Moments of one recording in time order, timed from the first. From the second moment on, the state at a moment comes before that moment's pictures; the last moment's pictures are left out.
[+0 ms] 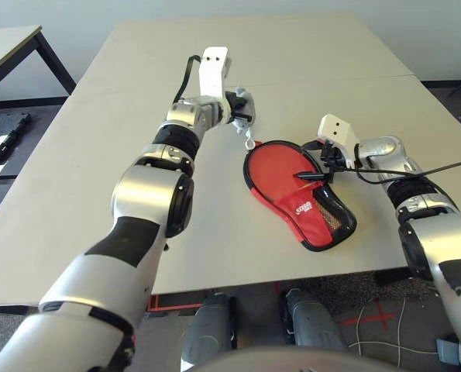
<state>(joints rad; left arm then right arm) -1.36 0.15 0.07 1.30 -0.11 0.31 -0.35 -0.96 -0.43 0.18 1.12 -0.16 -0.25 1.14</state>
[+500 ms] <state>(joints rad) -1.41 0.02 0.11 1.35 -0.07 0.24 -0.29 -0.90 -0.44 0.17 1.04 -0.15 -0.22 1.12</state>
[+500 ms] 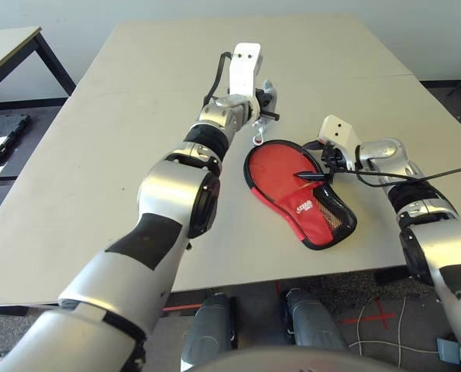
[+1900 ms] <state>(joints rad) -1.19 0.32 -0.09 0.95 0.06 0.28 -0.97 -0.90 -0.41 0.17 1.03 -0.13 -0.20 1.11</state>
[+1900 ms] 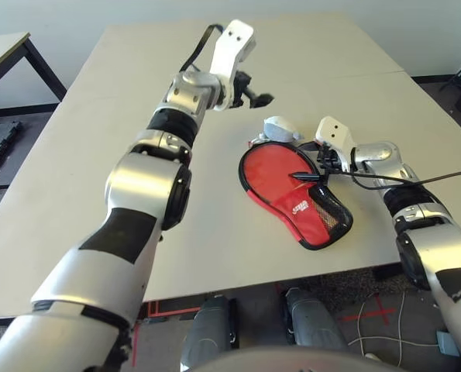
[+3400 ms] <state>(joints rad) -0.68 0.29 -0.22 0.42 -0.08 0.56 -0.87 -0.89 -0.47 0.16 0.92 -0.05 -0.09 1.27</state>
